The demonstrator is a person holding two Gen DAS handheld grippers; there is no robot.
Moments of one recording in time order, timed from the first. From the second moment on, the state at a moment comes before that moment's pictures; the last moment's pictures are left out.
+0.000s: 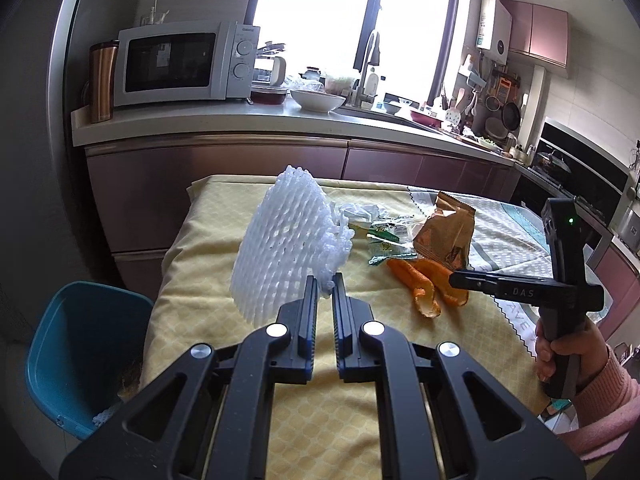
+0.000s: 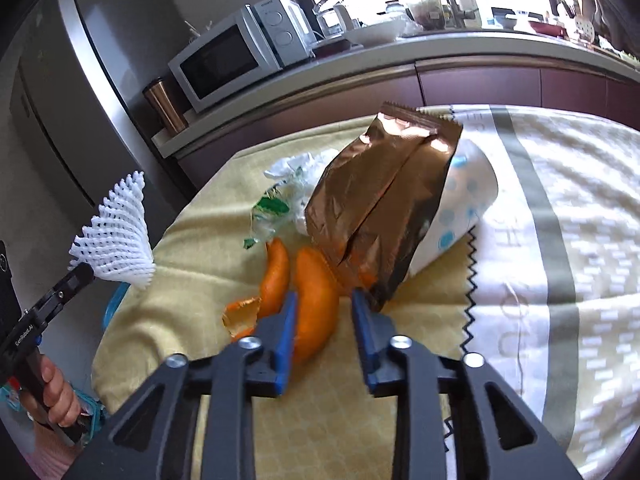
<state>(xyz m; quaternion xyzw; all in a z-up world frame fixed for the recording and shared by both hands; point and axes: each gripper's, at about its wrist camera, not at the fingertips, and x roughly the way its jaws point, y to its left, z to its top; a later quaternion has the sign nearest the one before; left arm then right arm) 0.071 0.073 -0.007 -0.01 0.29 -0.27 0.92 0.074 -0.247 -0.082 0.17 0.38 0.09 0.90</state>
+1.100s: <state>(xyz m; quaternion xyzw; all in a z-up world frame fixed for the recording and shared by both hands) 0.040 0.161 0.010 -0.02 0.27 -0.18 0.95 0.070 -0.157 -0.037 0.15 0.35 0.27 0.89</state>
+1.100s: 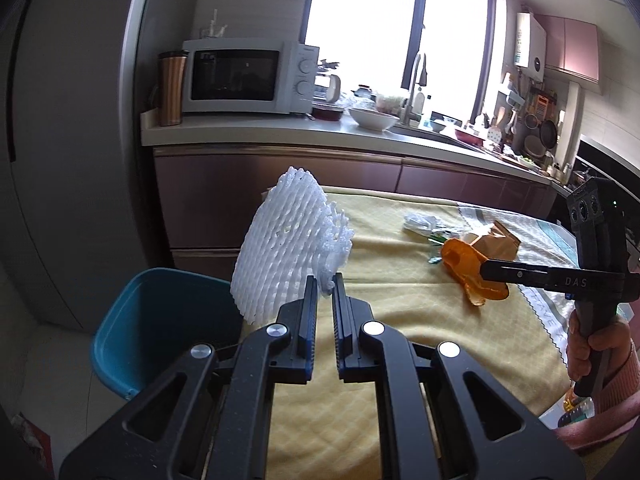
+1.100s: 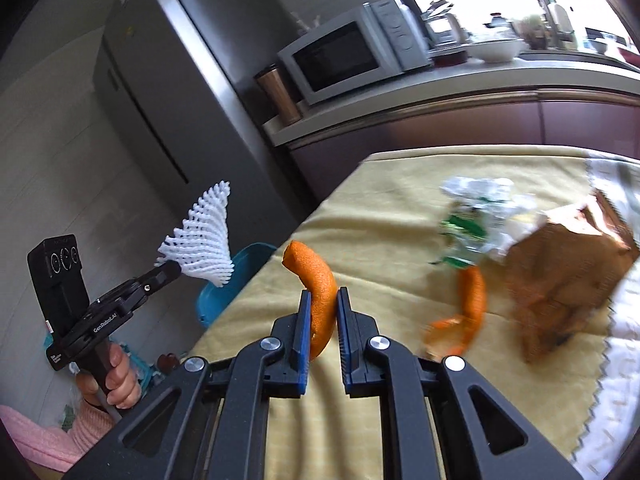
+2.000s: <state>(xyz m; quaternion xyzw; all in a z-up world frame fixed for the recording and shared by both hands) 0.096 0.260 -0.065 -0.05 0.35 -0.05 0.93 0.170 0.038 -0.059 0.09 0.42 0.37 0.82</state>
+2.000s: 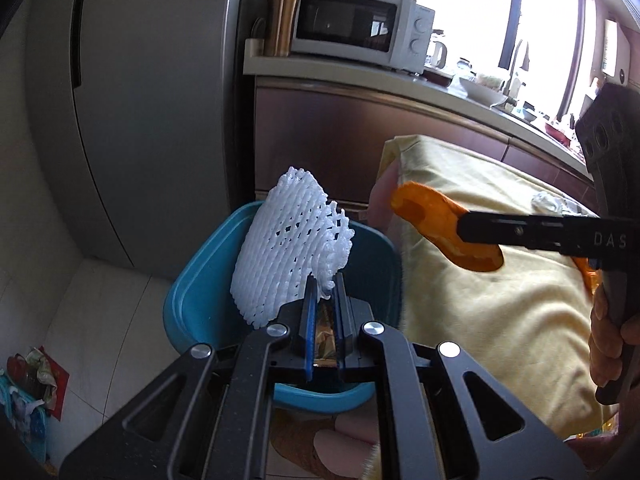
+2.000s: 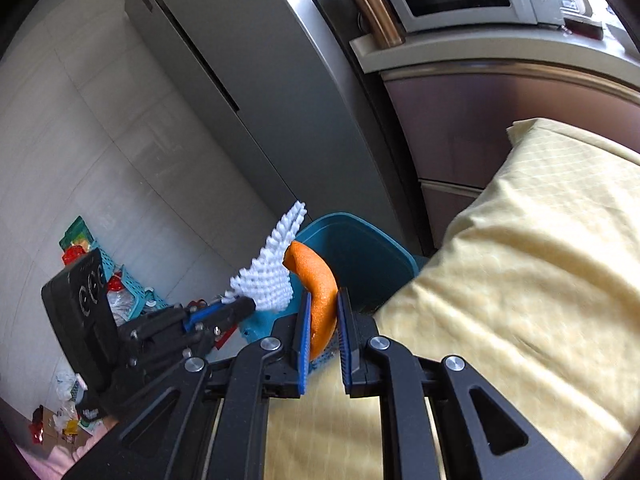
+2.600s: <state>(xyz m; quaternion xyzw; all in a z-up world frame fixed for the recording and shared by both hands) 0.137 0.270 -0.112 -0.09 0.40 -0.01 0.91 0.201 0.081 -0.091 0.08 0.48 0.35 0.80</state>
